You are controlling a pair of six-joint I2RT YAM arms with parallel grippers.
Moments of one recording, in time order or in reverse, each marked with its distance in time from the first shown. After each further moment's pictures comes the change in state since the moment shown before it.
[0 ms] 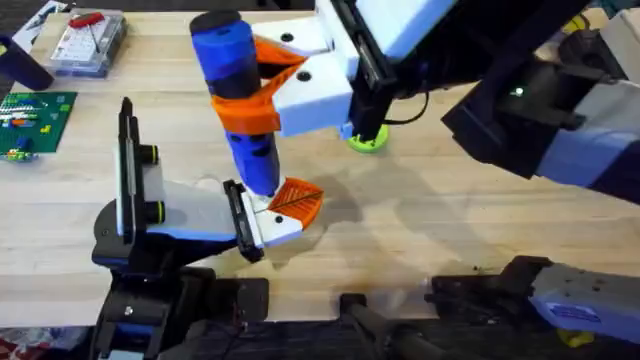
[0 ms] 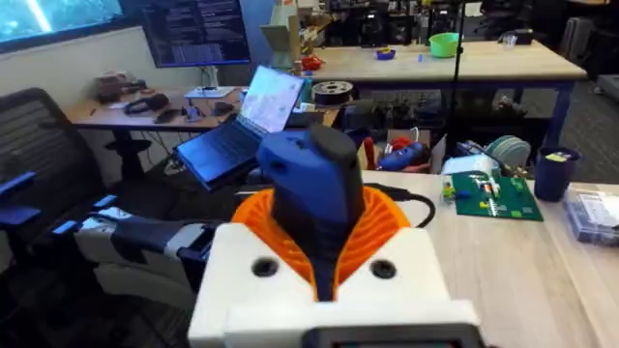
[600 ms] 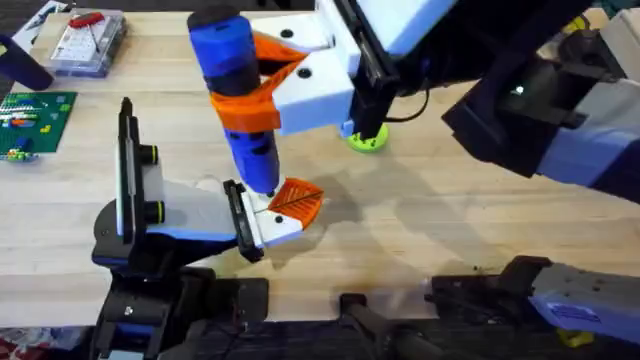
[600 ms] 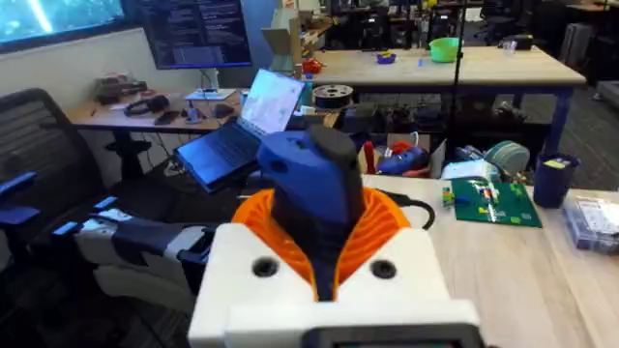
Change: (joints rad) left arm 0.000 0.000 0.000 0.000 0.000 0.000; right arm 0.000 0.001 0.006 0.018 -0.005 0.008
